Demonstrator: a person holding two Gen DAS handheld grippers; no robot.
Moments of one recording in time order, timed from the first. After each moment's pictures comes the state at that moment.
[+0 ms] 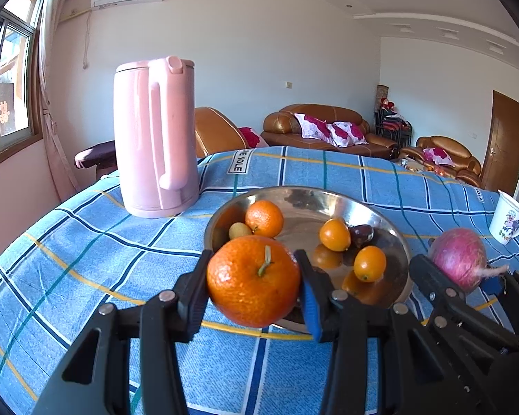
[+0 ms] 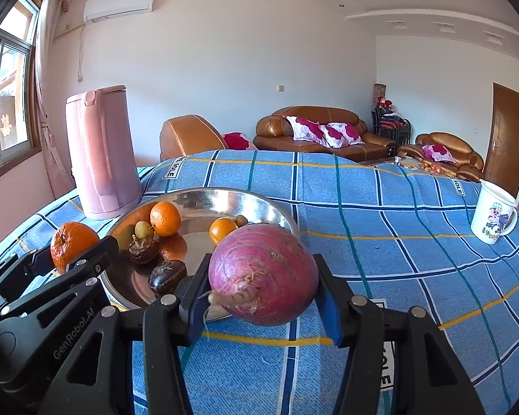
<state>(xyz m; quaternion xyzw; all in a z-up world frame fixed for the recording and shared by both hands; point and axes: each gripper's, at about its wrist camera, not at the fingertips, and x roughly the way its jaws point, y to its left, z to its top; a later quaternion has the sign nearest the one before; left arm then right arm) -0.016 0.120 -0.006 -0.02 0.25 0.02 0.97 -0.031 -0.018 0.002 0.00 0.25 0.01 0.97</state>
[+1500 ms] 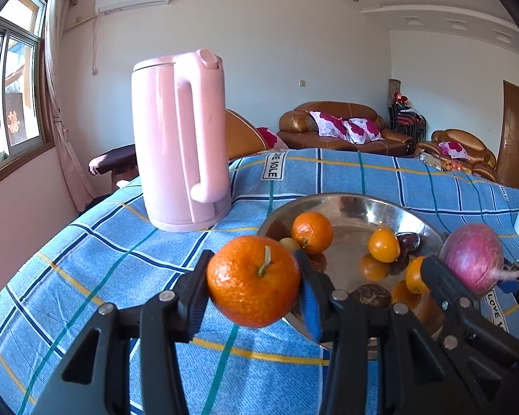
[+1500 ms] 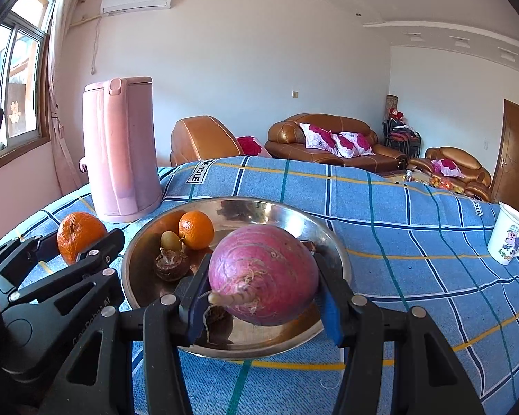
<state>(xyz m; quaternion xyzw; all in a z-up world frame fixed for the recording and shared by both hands) 0.014 0.155 -0.009 0.00 0.25 0.05 0.97 -0.013 0.028 0.002 -0.03 0.23 0.02 0.97</state>
